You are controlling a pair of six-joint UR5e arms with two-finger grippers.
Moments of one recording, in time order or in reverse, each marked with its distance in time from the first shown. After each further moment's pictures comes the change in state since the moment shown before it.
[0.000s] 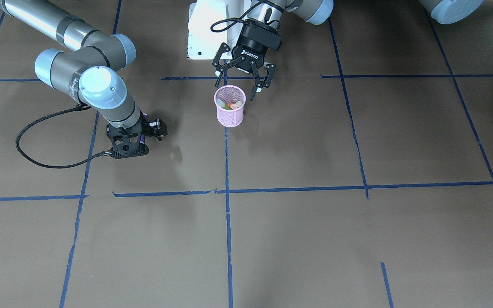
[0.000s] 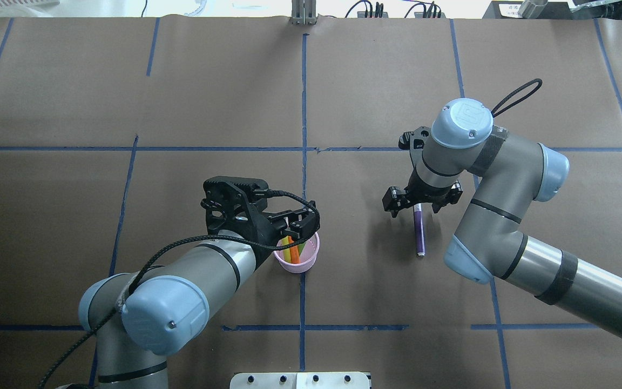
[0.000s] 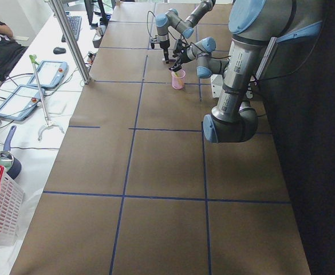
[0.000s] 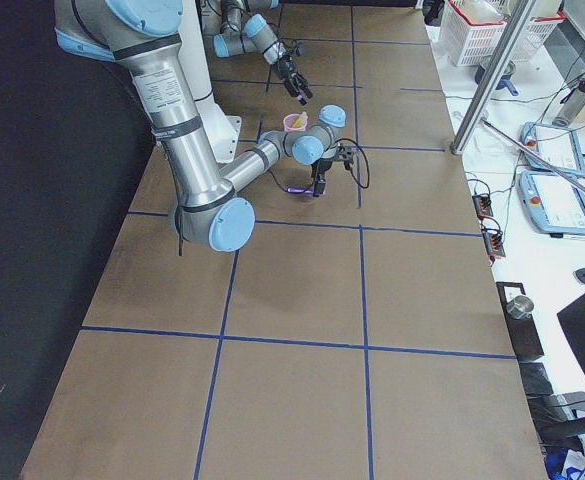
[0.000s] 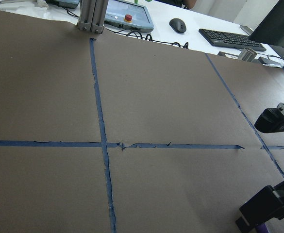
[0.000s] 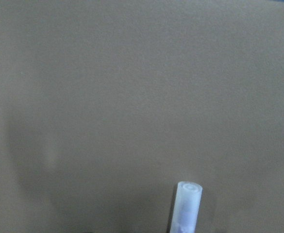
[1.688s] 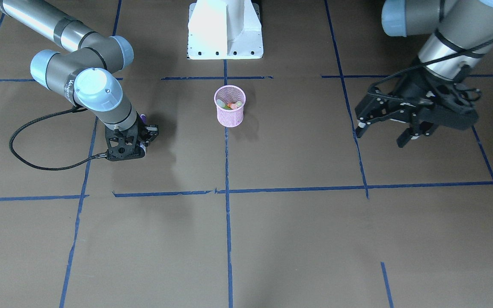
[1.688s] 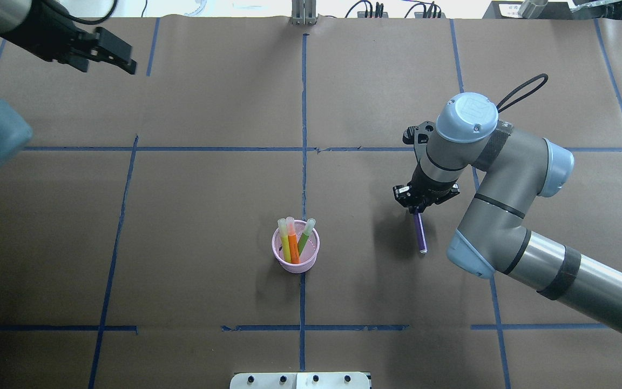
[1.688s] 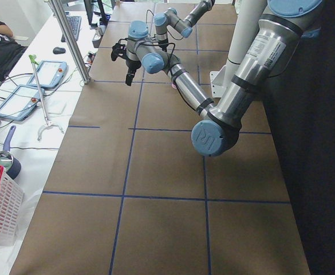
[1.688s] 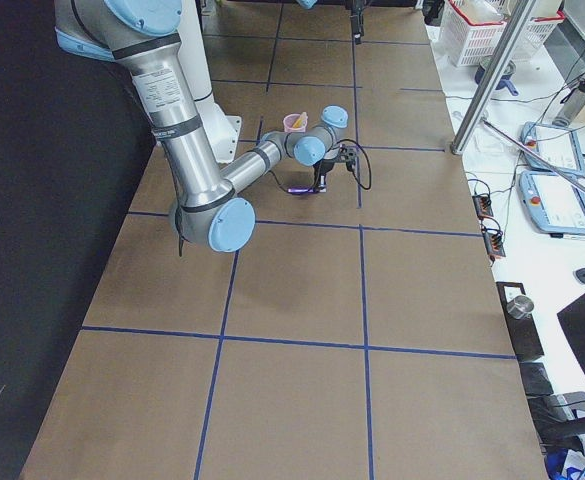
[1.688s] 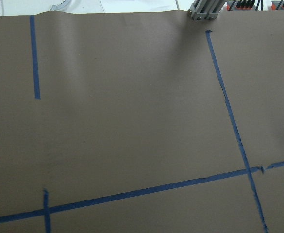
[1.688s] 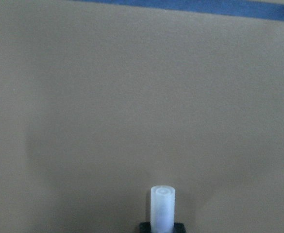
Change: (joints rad) left arm -0.865 0.042 0.075 0.416 -1.163 0.488; right arm 0.020 -0.001 -0.001 0.001 0.002 -0.001
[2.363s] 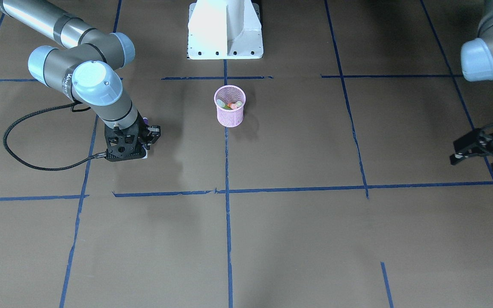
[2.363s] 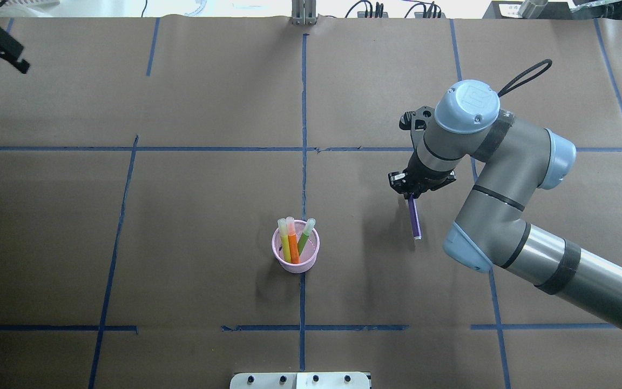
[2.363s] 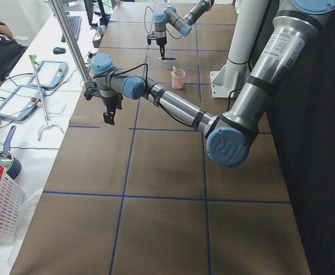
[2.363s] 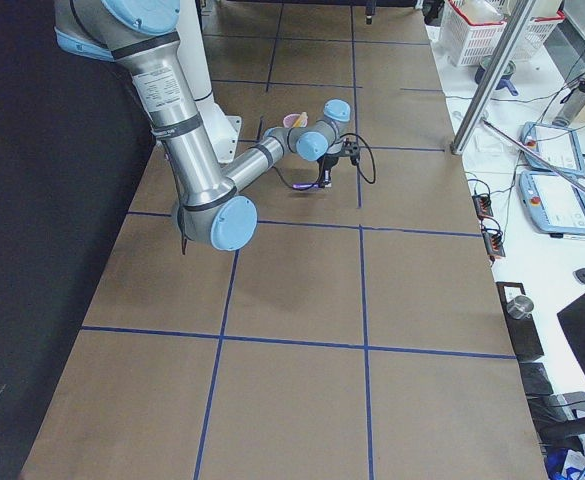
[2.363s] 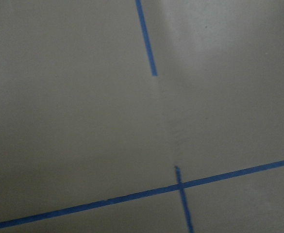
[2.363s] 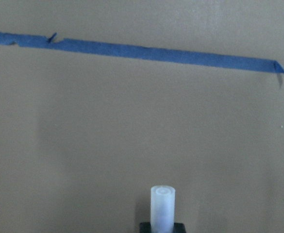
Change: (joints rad) left arm -0.217 0.048 0.293 0.197 -0.115 0.554; right arm 0.013 0.025 0.037 0.002 -0.068 0.006
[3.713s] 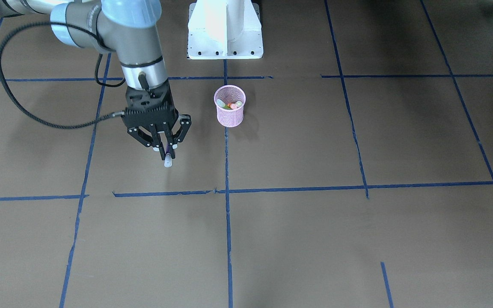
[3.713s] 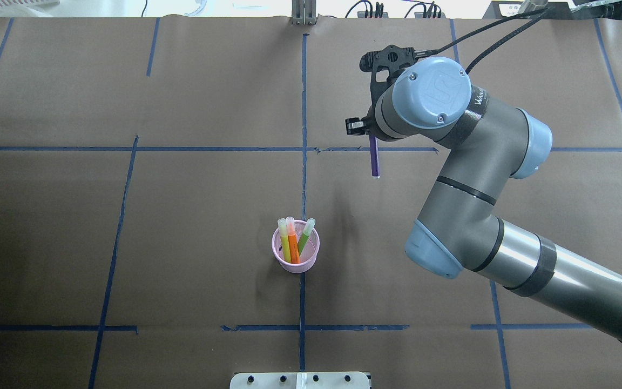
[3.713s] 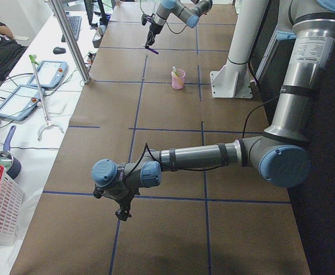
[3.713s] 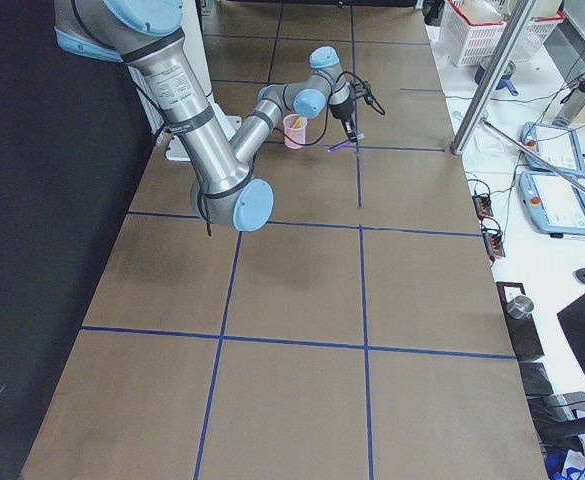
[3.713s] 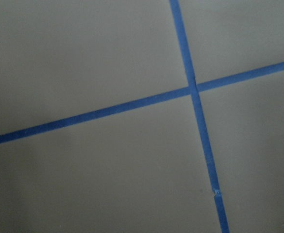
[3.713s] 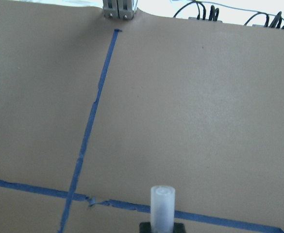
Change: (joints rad) left arm -0.206 0.248 0.299 -0.099 0.003 0.501; right arm -0.043 0.143 0.217 -0.046 -0.501 0.038
